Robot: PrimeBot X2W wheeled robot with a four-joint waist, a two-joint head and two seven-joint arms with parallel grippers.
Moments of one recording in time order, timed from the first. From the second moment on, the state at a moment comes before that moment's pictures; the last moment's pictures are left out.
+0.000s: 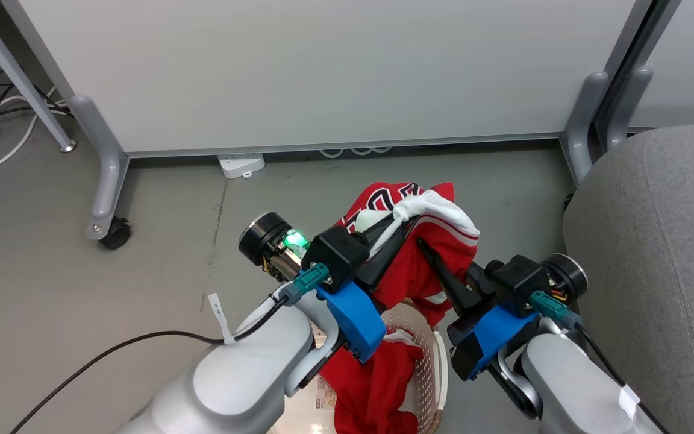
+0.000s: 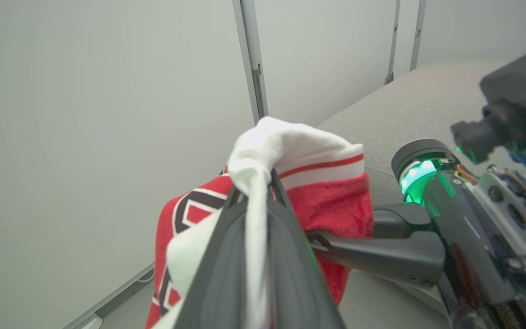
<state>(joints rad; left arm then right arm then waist) -0.79 0.14 -1.01 0.46 -0.52 0.03 -0.21 -0.49 -0.21 0.57 0.51 0.23 0.13 -0.26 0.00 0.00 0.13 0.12</state>
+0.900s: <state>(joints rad) -0.80 0.14 -1.01 0.48 -0.53 0.04 -0.24 -0.50 -0.22 0.56 0.50 0.25 0.13 -0.26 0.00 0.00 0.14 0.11</state>
